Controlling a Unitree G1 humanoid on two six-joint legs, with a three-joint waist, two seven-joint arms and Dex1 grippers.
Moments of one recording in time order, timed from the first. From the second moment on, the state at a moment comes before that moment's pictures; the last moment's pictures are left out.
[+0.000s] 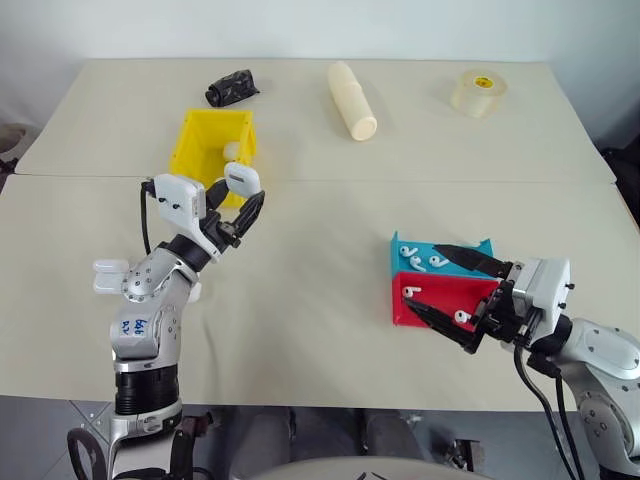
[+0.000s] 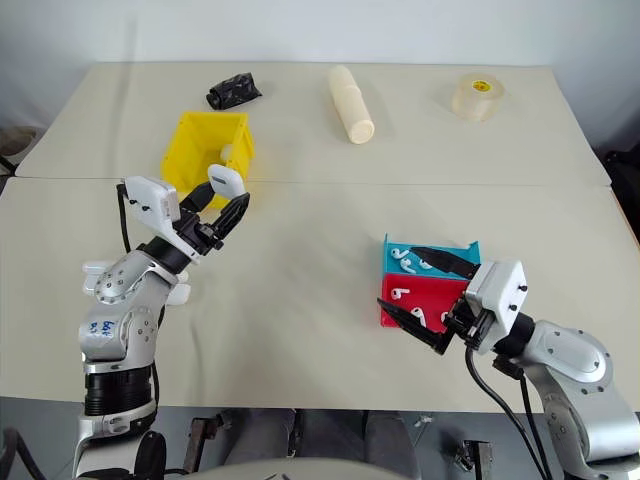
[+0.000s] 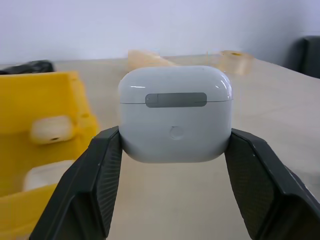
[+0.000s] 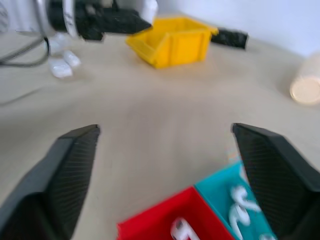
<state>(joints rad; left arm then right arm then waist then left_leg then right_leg) -0.34 0.26 0.23 -0.23 -0.32 0.40 -0.37 0.16 -0.62 -0.24 -0.60 0.59 0.24 0.87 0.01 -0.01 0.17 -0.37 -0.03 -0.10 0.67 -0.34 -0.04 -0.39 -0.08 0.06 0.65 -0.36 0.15</state>
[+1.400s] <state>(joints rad) -0.32 0.66 0.24 -0.09 -0.52 0.35 -0.96 -0.04 -0.68 -0.22 -0.40 0.63 0.27 0.97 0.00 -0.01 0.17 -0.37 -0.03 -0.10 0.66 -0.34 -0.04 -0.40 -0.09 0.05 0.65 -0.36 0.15</state>
